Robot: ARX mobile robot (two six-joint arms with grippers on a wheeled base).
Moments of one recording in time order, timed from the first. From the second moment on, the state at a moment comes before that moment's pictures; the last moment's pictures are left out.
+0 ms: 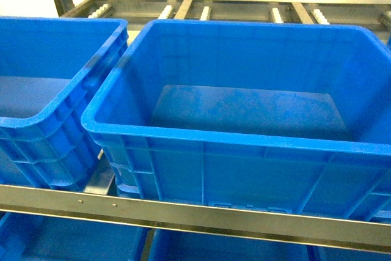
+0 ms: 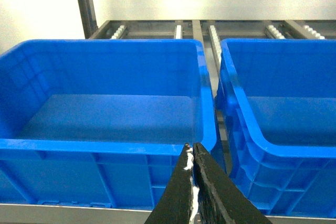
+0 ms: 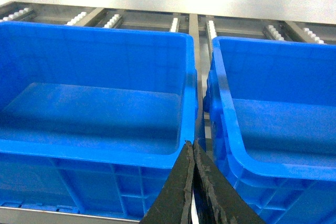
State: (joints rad) left arm 0.00 0.58 0.01 0.56 0.00 0.00; right arm 0.00 0.63 0.01 0.61 0.00 -0.01
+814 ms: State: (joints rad) left arm 0.00 0.22 0.01 0.22 0.00 0.00; right arm 0.00 0.24 0.01 0.25 0.00 -0.01
